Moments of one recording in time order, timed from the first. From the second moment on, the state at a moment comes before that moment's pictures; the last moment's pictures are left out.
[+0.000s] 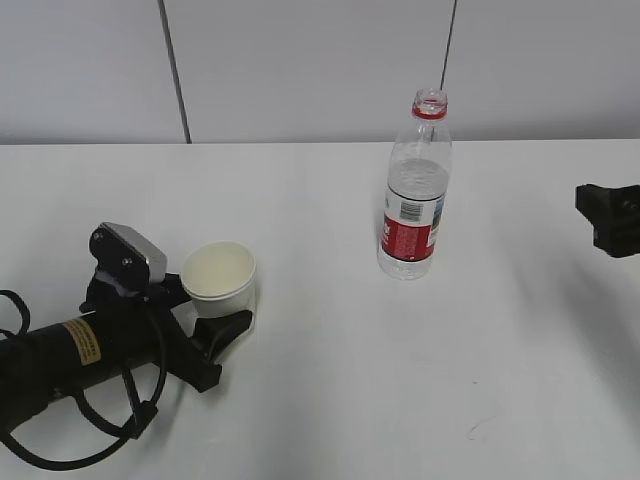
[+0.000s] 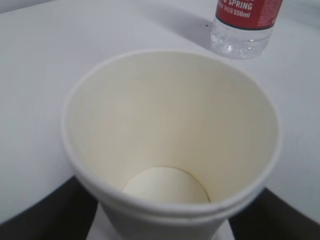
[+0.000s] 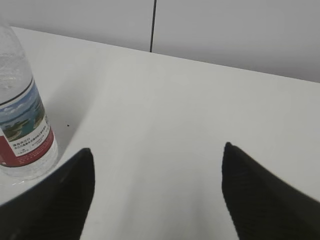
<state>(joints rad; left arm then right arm) -0.33 2.08 -0.51 0.47 -1.14 -0.04 -0.02 1.32 -0.47 -0.13 -0.40 -0.05</state>
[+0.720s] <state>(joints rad) -0.33 2.08 -0.51 0.47 -1.14 -0.04 -0.02 1.69 -0.50 -0.56 -0.89 0.15</state>
